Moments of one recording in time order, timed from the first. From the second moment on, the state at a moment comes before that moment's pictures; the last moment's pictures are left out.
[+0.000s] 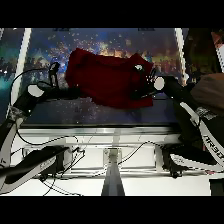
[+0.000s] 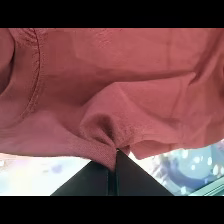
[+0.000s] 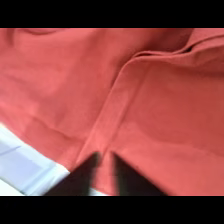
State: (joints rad) left arm -0.10 -1.07 0.67 0.81 -0.79 -1.13; right arm 0.36 -1.33 0.91 -1.21 0.88 1.27
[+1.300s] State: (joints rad) left arm -0.10 -1.07 0.67 0.81 -0.79 -1.13; right arm 0.57 -1.43 0.98 -1.60 0.94 1.47
